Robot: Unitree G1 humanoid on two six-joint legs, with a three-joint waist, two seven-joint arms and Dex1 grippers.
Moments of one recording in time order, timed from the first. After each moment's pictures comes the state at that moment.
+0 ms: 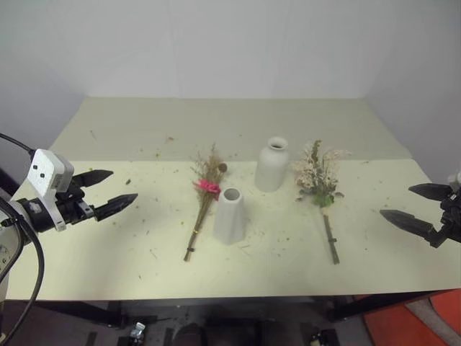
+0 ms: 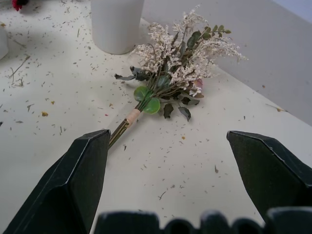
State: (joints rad) left arm -0.12 0.96 0.49 -0.22 -0.60 0.58 -0.93; right arm 0.06 -1.08 -0.70 -0.49 0.55 0.90 0.88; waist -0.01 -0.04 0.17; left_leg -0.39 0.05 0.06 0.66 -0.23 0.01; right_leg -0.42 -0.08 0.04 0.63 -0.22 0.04
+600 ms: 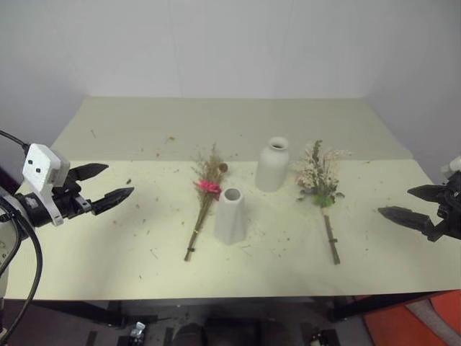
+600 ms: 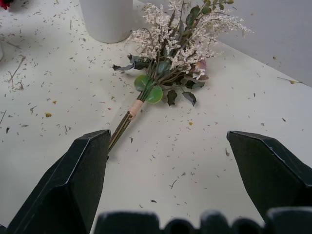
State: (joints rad) left arm -0.16 0.95 0.49 -0.19 -0.59 0.54 -0.93; right arm -0.07 -1.15 -0.64 -0.47 0.62 1.12 0.82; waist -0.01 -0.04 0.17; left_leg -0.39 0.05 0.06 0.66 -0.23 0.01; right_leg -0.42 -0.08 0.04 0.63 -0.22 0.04
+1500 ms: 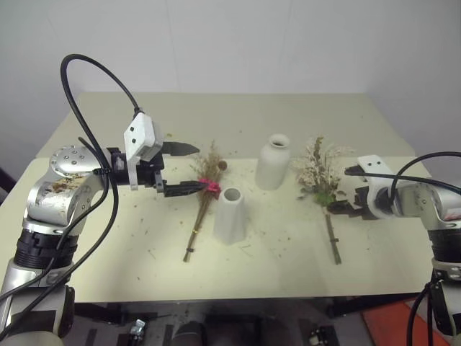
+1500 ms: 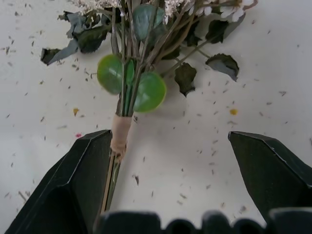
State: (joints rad) left arm -0.70 0.82 0.00 -0.09 -0.50 0.48 -1.16; right arm -0.75 -0.83 0.04 0.04 0.43 1.46 0.44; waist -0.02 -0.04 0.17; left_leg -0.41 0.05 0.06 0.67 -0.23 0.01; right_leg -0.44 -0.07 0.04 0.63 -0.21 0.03
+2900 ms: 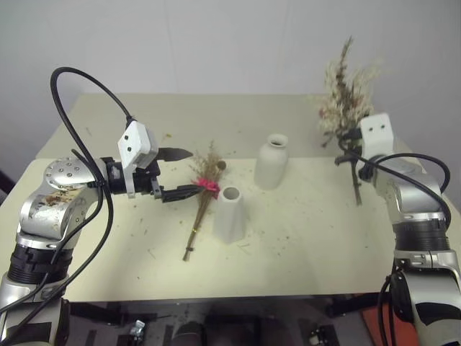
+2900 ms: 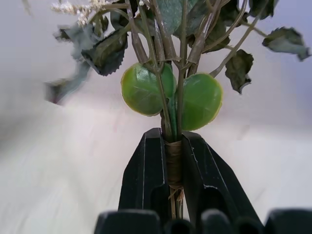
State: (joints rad) left arm -0.60 0.82 0.06 -0.18 -0.51 0.53 -1.07; right arm -0.85 -0.57 -0.10 0.22 0.16 0.70 0.19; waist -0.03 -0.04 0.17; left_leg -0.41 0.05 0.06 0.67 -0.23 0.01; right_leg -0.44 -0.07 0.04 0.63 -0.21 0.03
